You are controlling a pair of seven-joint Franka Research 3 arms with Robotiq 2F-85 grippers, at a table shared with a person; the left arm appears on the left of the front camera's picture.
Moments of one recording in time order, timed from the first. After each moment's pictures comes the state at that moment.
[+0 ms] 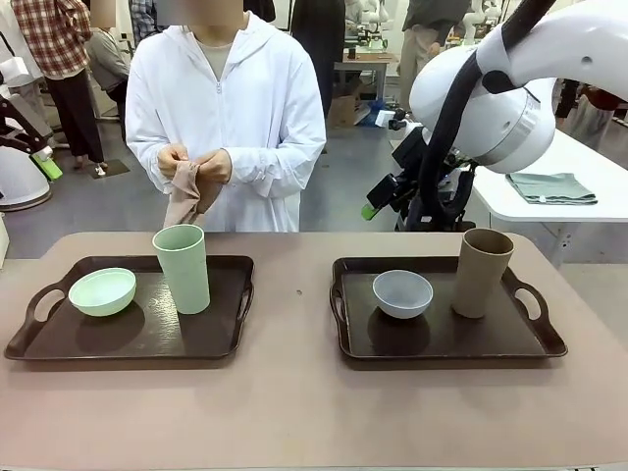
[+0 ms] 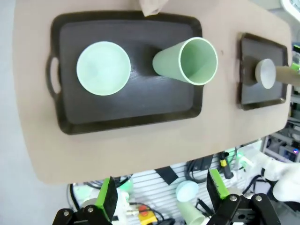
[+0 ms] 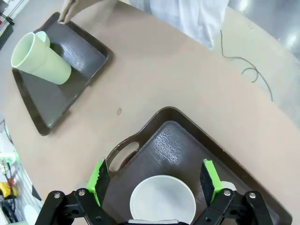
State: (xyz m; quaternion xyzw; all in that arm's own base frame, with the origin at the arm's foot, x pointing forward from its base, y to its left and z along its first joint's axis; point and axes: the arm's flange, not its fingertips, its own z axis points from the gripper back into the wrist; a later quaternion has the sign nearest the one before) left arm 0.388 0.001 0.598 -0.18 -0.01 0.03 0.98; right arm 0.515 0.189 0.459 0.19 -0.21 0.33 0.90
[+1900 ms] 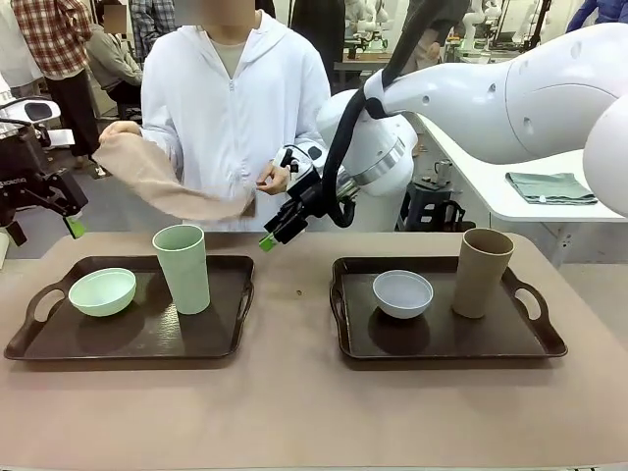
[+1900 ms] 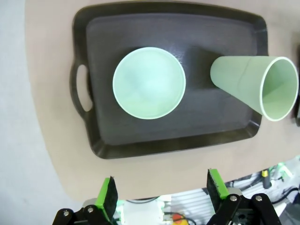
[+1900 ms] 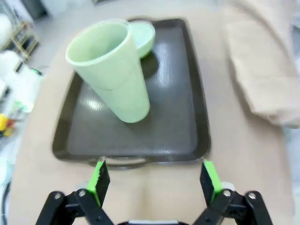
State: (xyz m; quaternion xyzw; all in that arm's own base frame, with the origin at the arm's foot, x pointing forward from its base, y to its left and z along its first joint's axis) left arm 0.446 0.002 0.498 -0.08 0.03 0.02 1.00; right arm 0.582 0.376 0.355 0.36 -0.24 0.63 0.64
